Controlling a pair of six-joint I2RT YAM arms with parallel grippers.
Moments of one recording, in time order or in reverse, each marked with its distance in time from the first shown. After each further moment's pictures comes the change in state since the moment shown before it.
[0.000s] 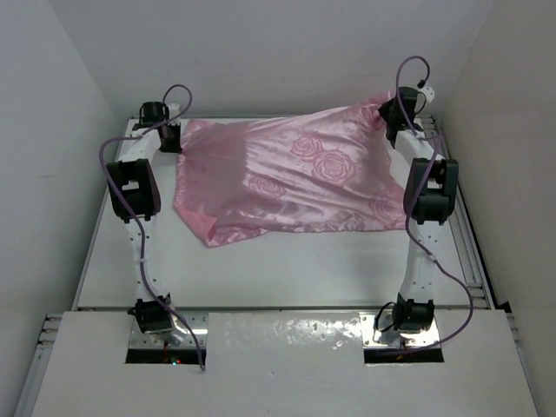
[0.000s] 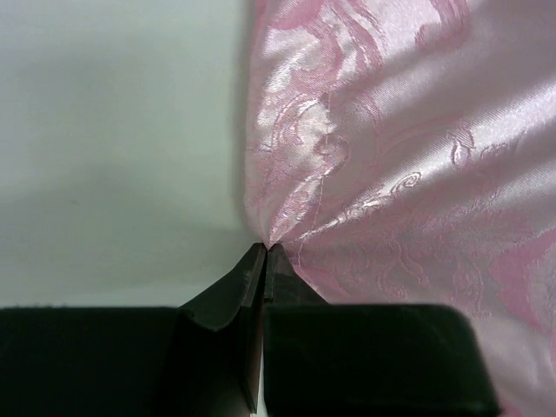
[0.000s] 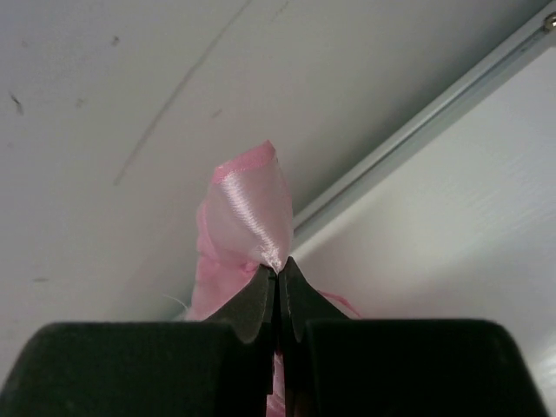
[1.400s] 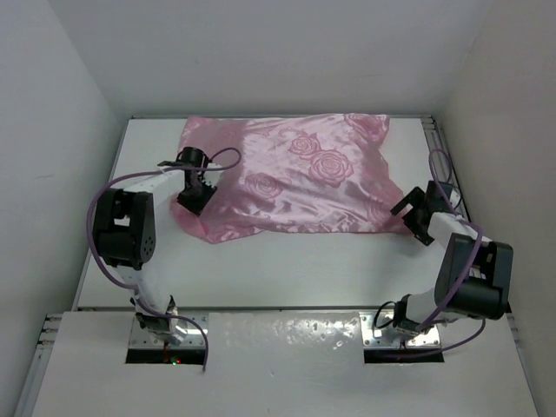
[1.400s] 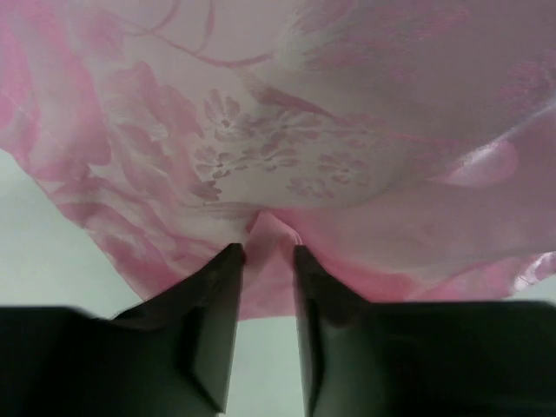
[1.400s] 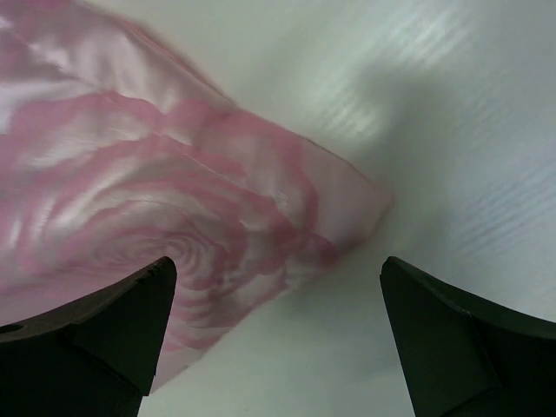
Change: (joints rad) left arm -0.294 -0.704 -0.959 -0.106 -0.182 0.266; right arm -0.190 -0.956 -1.275 -0.344 -0.144 -0.201
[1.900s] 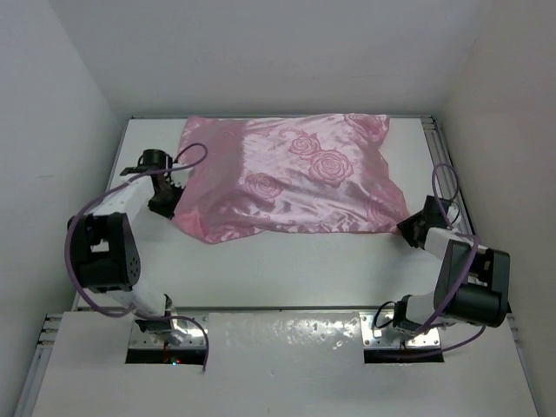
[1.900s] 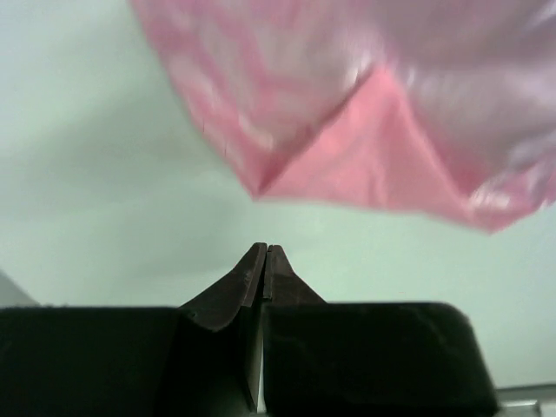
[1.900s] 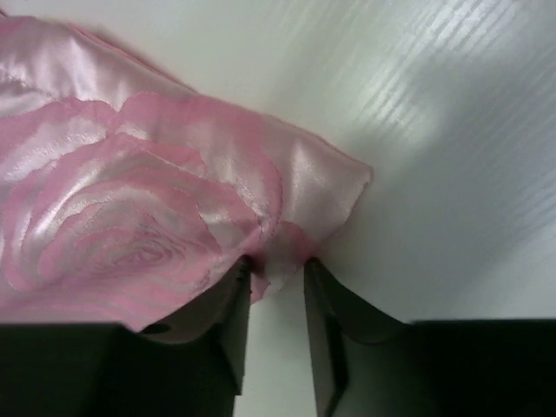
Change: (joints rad) left arm 0.194 -0.173 -0.070 -0.081 0.055 0.010; right arm -0.023 -0.044 -0.188 0.184 -0.001 0.199
